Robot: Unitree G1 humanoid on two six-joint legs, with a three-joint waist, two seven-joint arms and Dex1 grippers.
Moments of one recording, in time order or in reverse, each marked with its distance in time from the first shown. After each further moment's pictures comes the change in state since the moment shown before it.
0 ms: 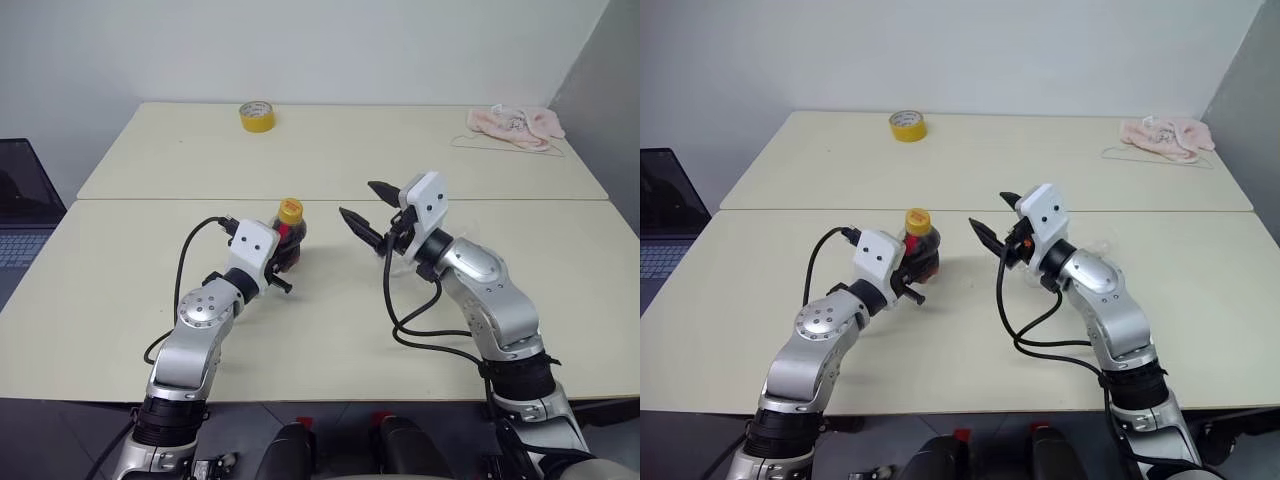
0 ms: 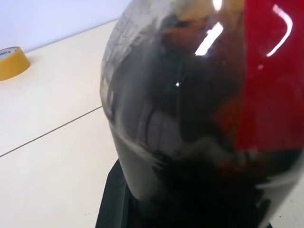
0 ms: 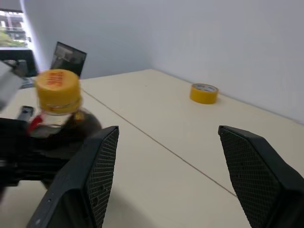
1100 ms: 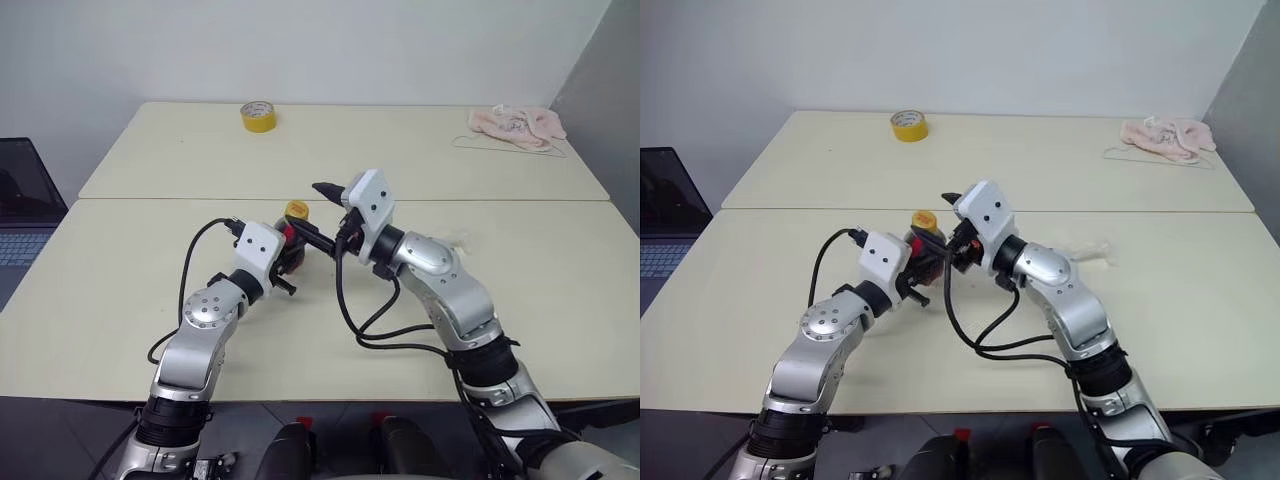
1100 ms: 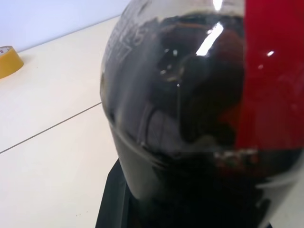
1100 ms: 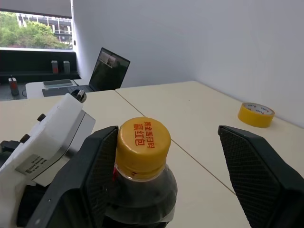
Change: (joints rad) left arm 0.000 -0.006 -0.027 0.000 0.007 0.000 -0.004; right arm -0.107 0.104 0.119 0.099 -0.071 -0.022 -0.021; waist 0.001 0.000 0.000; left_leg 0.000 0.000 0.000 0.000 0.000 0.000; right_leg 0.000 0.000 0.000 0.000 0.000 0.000
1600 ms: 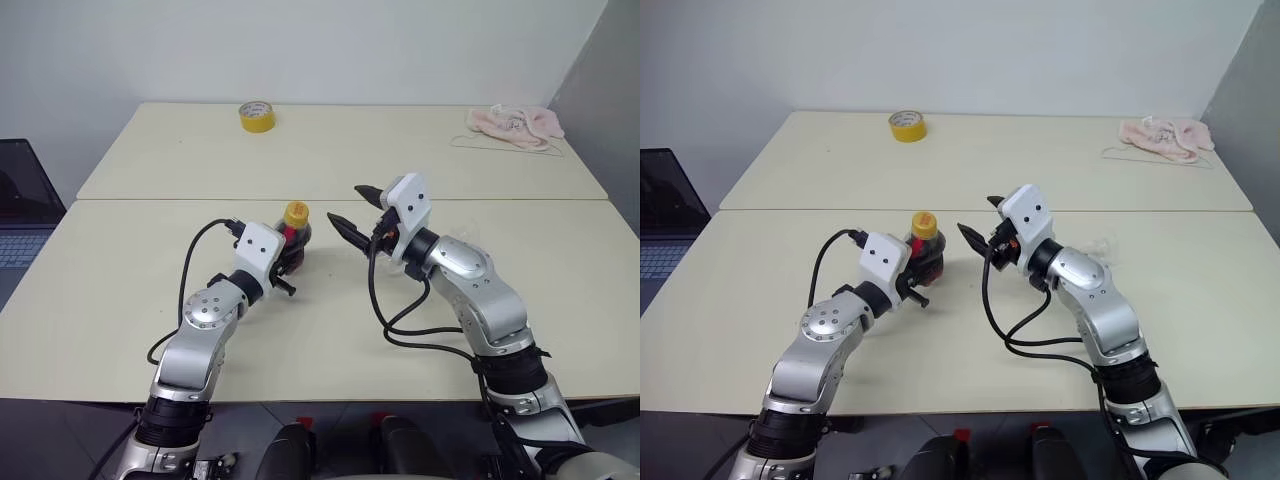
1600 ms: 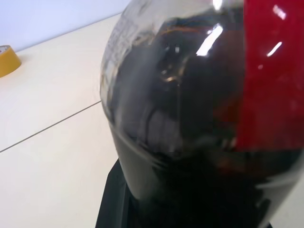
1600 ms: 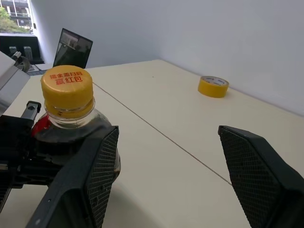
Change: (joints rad) left arm 0.002 0.002 0.003 0.003 0.001 -0.001 0.000; right arm 0.062 -0.093 -0.083 -0.043 0.034 0.064 -0.012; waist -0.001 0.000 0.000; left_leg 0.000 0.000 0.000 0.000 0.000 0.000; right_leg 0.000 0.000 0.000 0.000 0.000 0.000
